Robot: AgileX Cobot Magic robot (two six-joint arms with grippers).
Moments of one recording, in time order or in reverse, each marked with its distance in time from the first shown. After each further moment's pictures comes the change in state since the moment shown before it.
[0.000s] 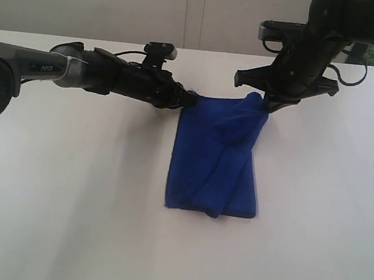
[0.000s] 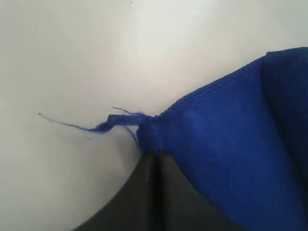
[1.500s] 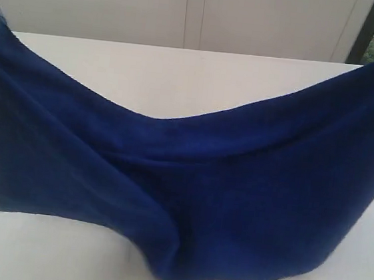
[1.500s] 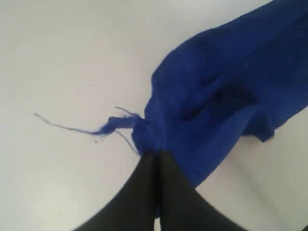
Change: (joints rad) left arm 0.181 -1.408 0.604 1.079 0.701 -0.856; right arm 0.000 -0.963 0.350 -0.207 0.228 -0.051
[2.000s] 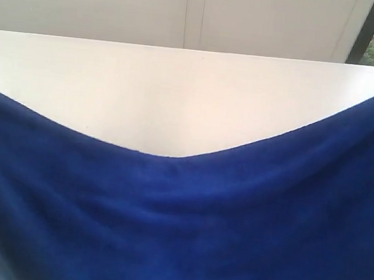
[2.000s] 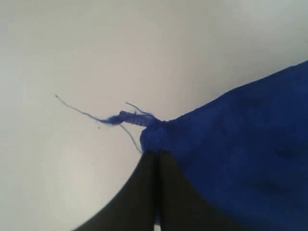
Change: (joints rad) left arm 0.000 -0.143 0.198 0.222 -0.082 -0.233; right arm 0.000 -0.076 0.098 -0.117 -0.033 0.055
